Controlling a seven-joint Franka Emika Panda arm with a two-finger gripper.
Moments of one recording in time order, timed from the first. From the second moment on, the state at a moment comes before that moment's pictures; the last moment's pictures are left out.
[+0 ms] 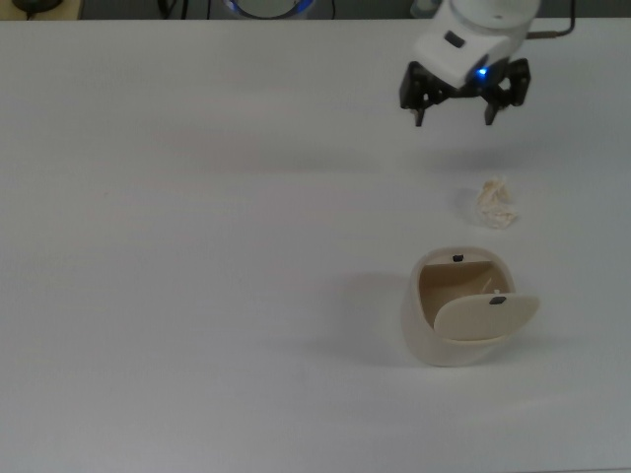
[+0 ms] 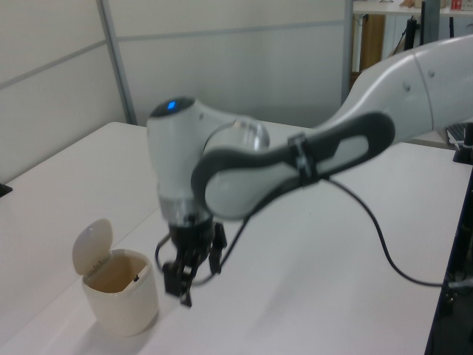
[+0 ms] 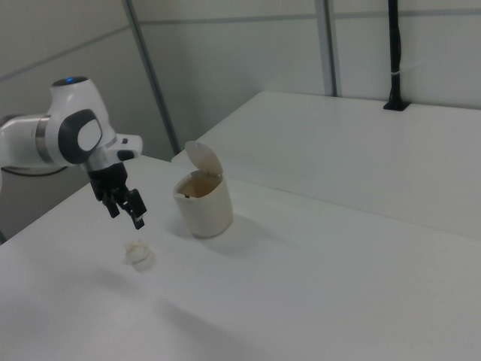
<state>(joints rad) 0.33 0.25 0.15 -1.64 -0.03 1.89 0.50</state>
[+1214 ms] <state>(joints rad) 0.49 0.48 0.15 -1.63 -0.30 2.11 0.86</state>
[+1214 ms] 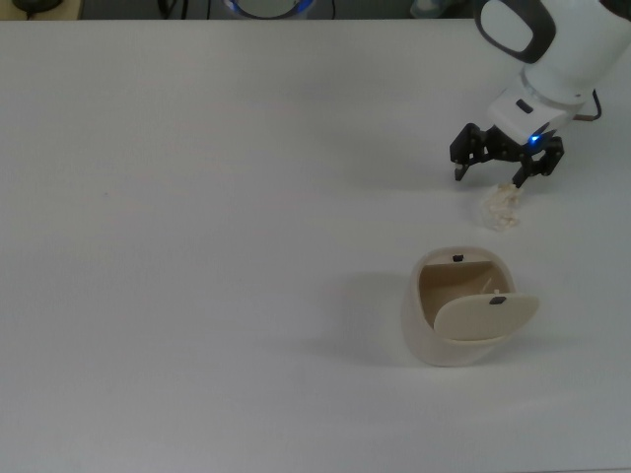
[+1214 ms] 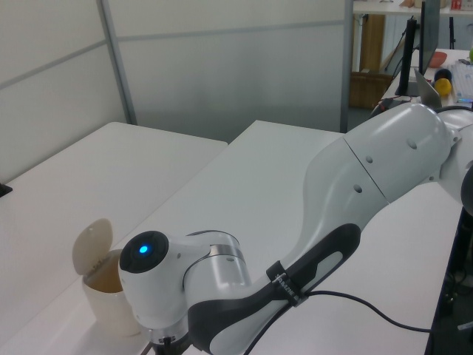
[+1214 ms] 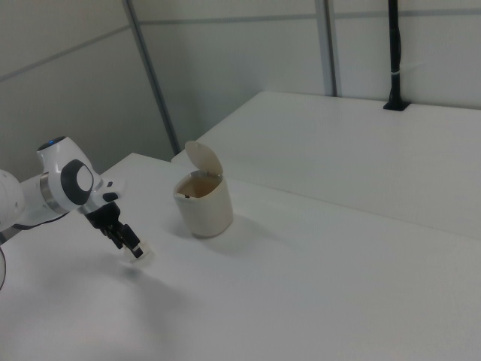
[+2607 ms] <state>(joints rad) 0.51 0.55 0.10 -1.54 -0.34 2.12 0.87</state>
